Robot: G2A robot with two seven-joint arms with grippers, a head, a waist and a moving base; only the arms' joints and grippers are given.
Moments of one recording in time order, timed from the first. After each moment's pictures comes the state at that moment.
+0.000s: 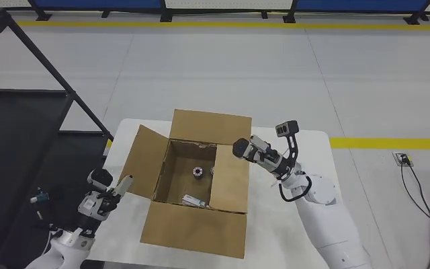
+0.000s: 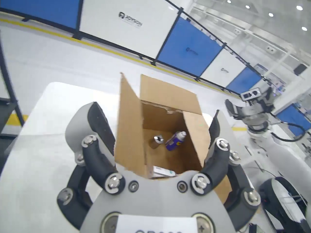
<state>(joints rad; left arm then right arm) 1.64 -1.11 -1.77 -2.12 0.54 -0.25 -0.20 -0.83 -1.38 1.33 -1.24 0.45 -0.50 0.93</state>
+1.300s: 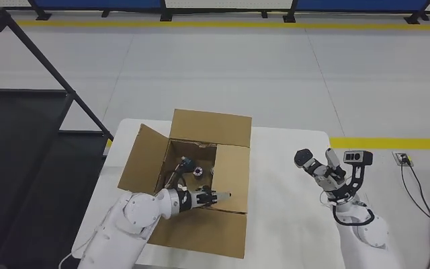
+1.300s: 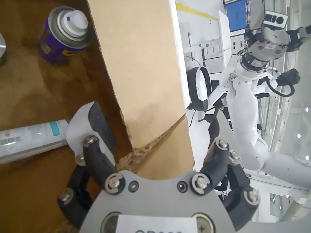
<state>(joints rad) 0.92 -1.17 -1.08 -1.54 0.16 -0.05 -0.92 -1.15 -1.30 1.66 -1.44 0.56 -0.52 0.83</state>
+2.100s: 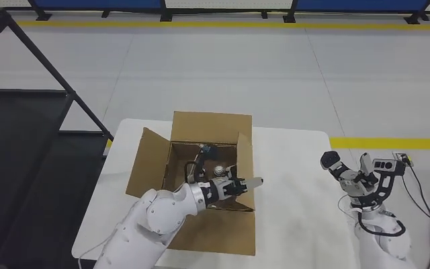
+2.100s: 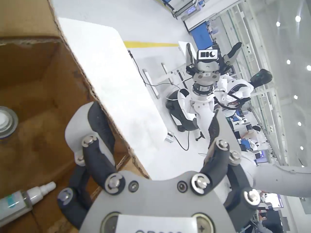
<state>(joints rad) 0.86 -1.23 -0.93 -1.67 0.19 -0.09 -0.58 -1.20 -1.27 1.77 -1.44 0.69 -0.55 0.86</state>
